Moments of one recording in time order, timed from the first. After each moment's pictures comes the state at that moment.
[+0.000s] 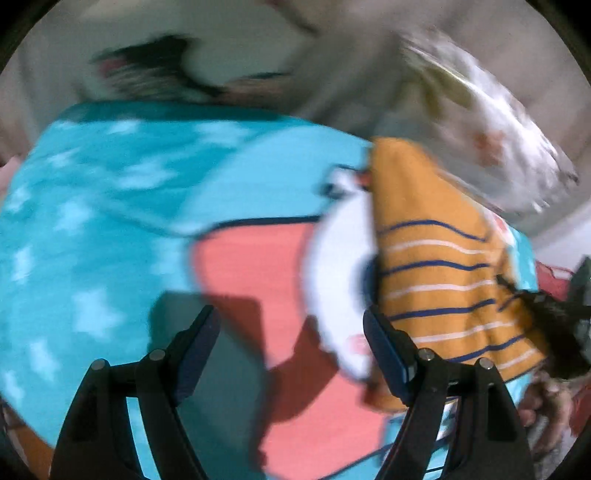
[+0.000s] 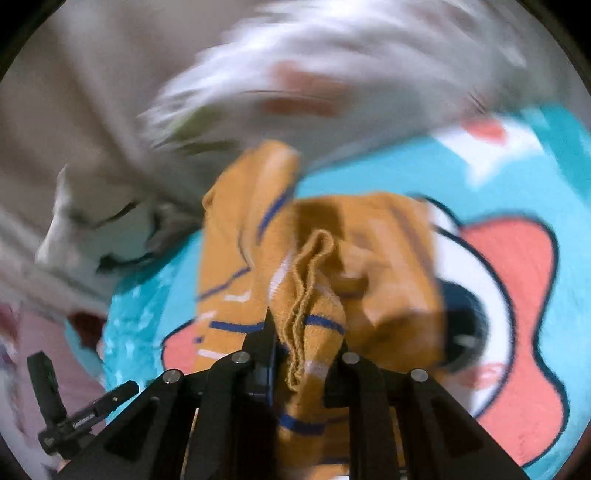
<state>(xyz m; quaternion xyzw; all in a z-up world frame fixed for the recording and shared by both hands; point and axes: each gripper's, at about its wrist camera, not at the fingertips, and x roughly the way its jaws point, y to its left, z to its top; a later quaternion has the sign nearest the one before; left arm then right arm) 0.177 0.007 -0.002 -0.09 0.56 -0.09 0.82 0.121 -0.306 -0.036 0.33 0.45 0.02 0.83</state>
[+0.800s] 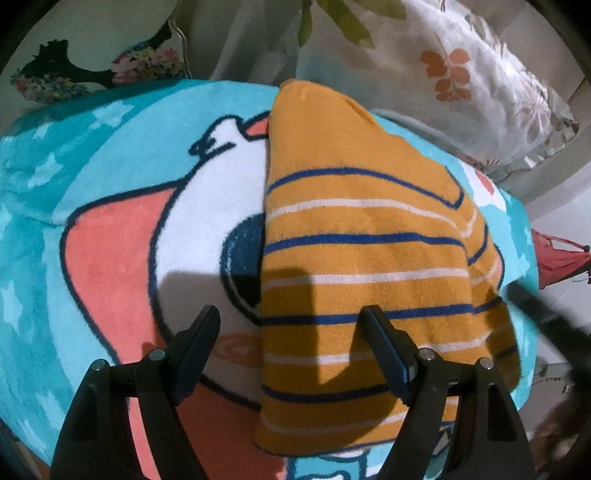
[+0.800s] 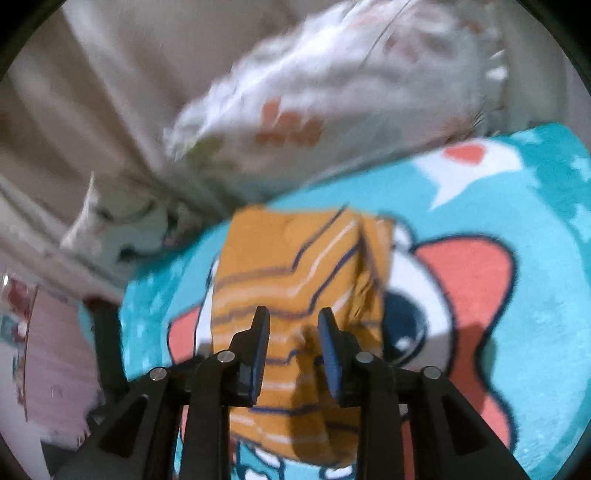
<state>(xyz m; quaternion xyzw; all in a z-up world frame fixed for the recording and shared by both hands) 0.178 -0.091 -0.034 -0.07 0.59 -0.11 0.80 0.102 -0.315 -0.014 0.25 0.46 0.08 0.85</state>
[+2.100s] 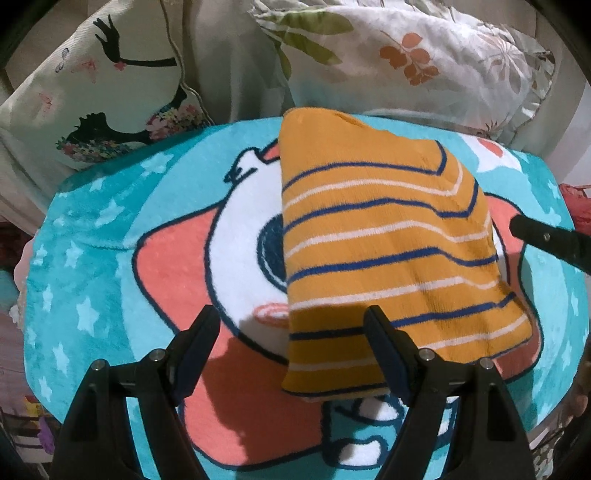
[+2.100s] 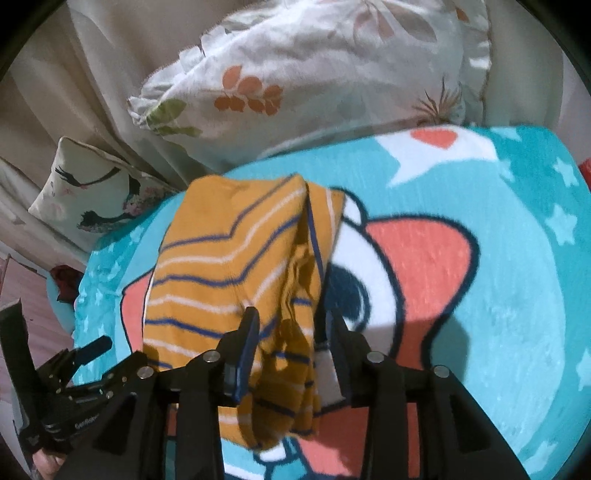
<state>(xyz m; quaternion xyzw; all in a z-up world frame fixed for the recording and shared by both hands) 0.129 -0.115 0.004 0.07 0.54 -0.05 0.83 0.101 -0.343 -0.013 0.20 0.48 0.04 0.86</state>
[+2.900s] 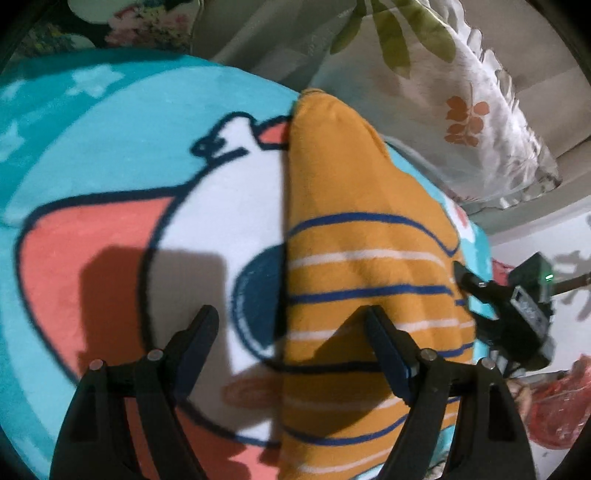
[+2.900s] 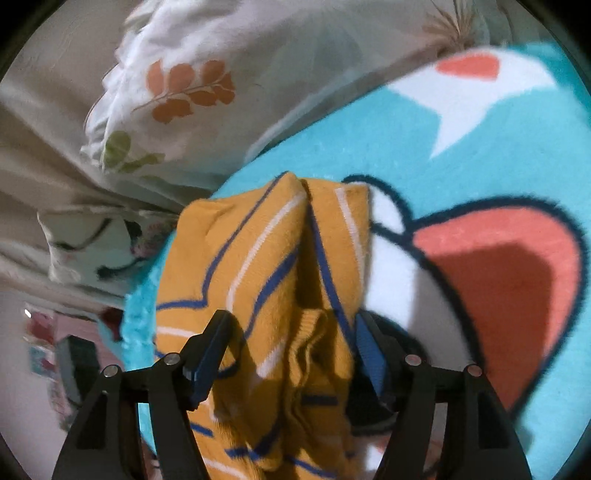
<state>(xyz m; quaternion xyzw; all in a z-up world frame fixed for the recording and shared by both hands) 0.218 -0.048 -0.066 -0.19 0.60 -0.18 0.76 0.167 -0.367 -0.090 0.38 0.48 0.10 0.79</state>
